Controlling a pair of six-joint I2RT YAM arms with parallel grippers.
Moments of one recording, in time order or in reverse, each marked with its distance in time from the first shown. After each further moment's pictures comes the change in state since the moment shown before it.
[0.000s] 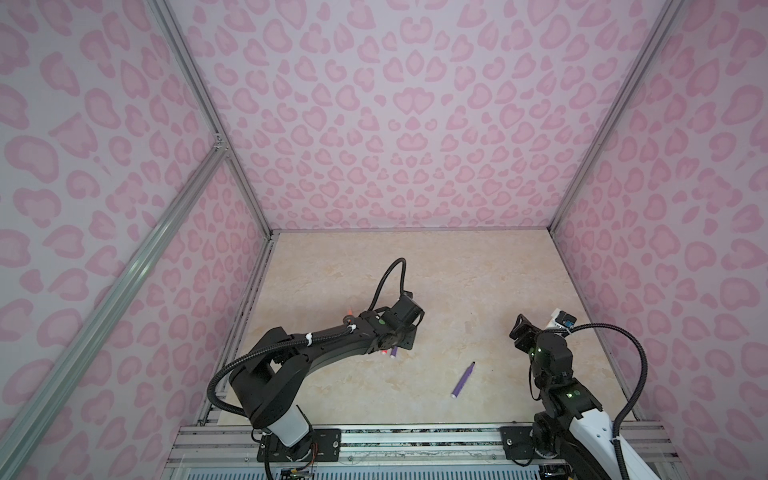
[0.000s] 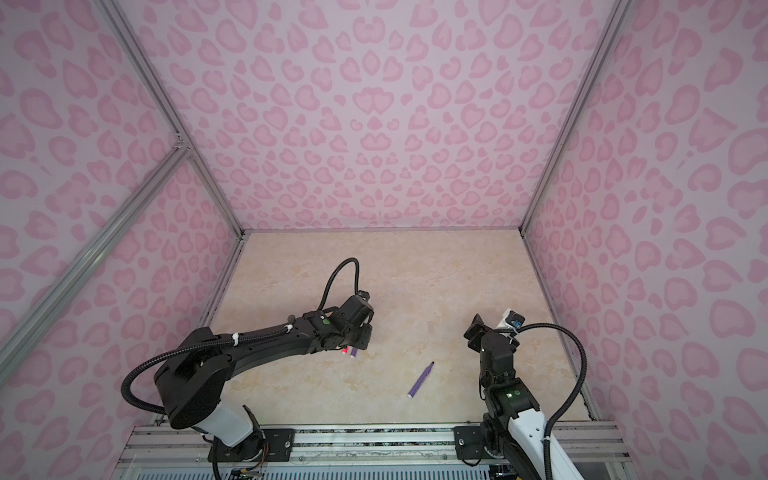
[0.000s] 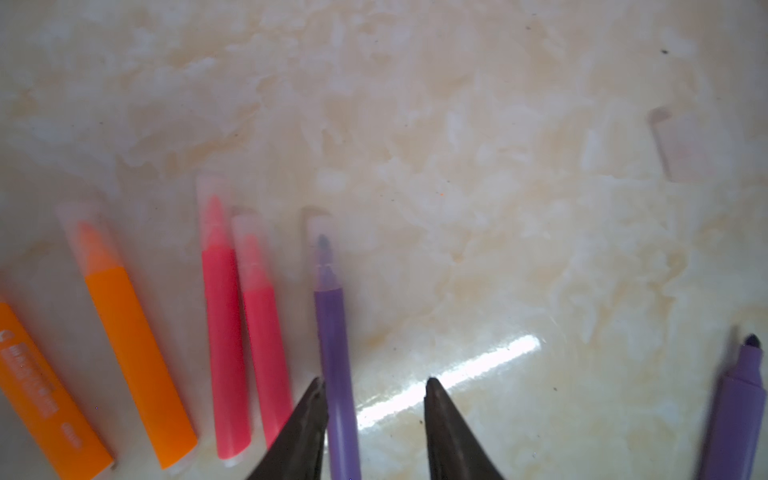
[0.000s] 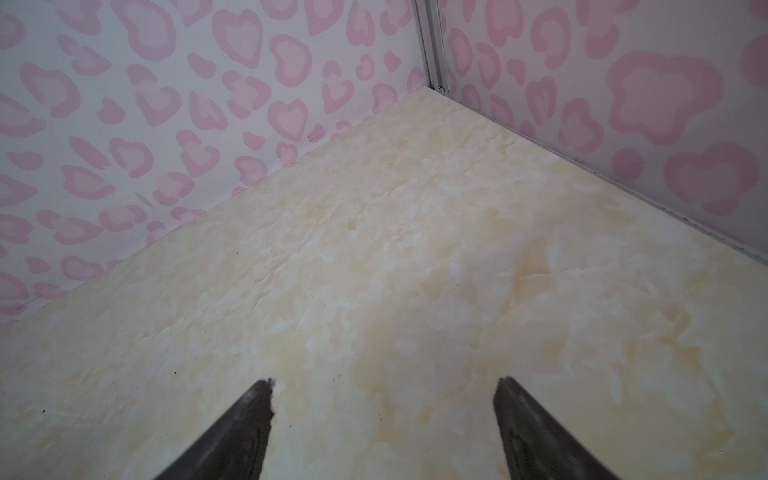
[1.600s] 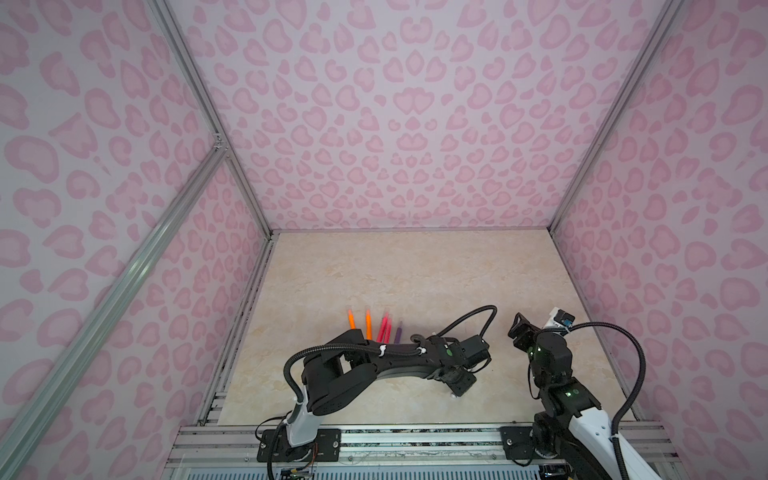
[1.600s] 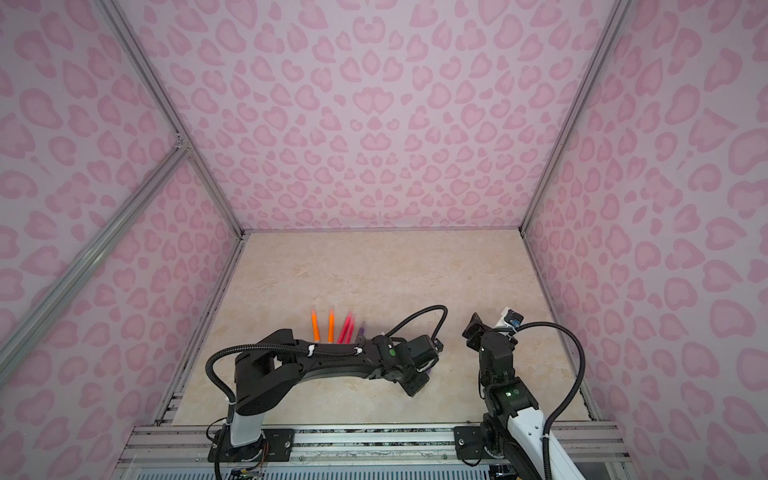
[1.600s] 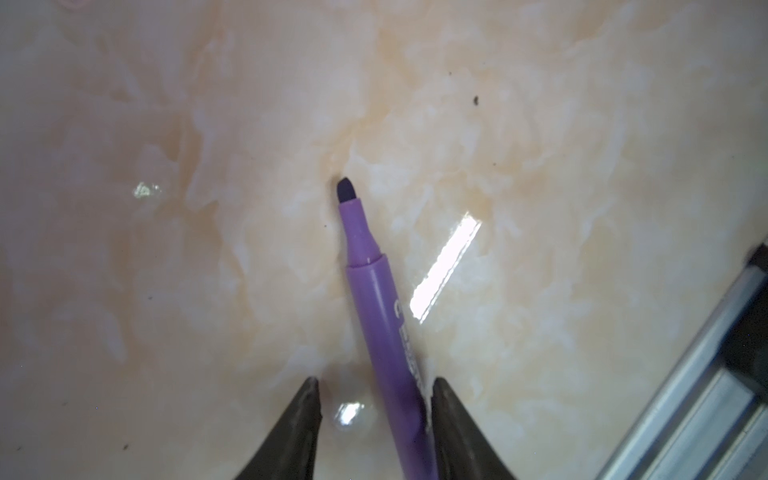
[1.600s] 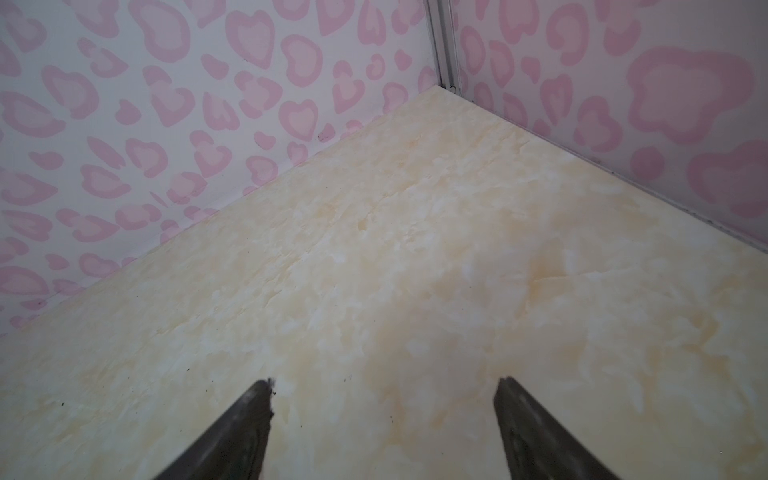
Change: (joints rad) left arm -0.326 0.396 0.372 -0.113 0.188 0.158; right arm 0.000 0.014 -0.005 0.037 -0.022 -0.001
